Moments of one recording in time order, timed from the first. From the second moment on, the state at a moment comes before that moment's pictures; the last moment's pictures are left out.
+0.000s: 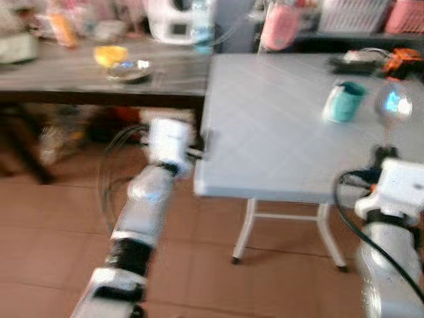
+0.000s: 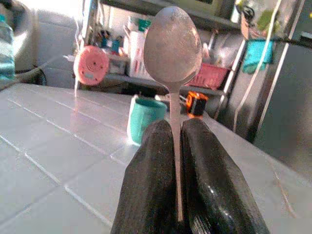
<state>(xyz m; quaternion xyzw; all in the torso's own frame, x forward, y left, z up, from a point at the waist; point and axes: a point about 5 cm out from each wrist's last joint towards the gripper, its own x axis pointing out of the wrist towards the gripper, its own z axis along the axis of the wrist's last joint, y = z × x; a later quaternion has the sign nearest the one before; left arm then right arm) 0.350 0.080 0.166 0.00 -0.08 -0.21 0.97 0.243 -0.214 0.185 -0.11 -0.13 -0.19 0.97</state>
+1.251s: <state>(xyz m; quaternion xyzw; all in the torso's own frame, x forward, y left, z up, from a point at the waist) 0.355 0.094 0.164 0.01 -0.09 -0.18 0.98 0.242 -0.212 0.180 -0.11 -0.13 -0.18 0.97</state>
